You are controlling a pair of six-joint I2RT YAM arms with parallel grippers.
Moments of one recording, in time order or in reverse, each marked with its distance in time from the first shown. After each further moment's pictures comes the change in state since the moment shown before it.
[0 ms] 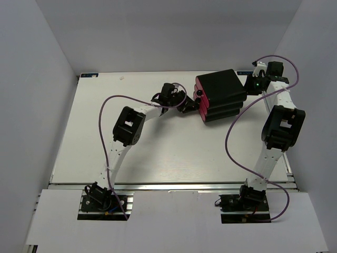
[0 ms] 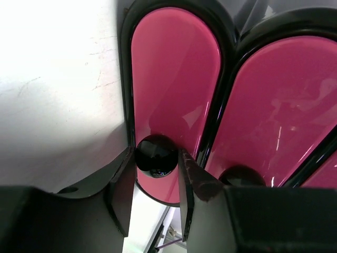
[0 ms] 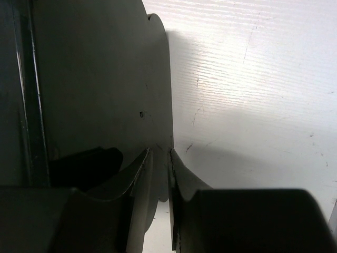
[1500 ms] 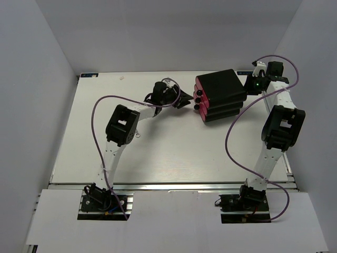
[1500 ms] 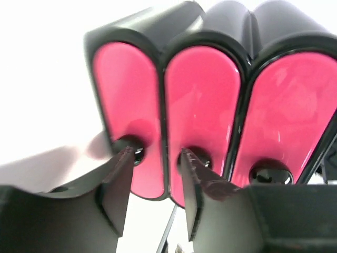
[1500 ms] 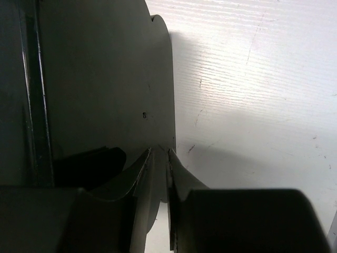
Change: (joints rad) left arm 0.043 -0.098 -0.152 0.238 -0.027 0.003; right arm 0.000 0.000 0.000 0.001 -0.014 0.000
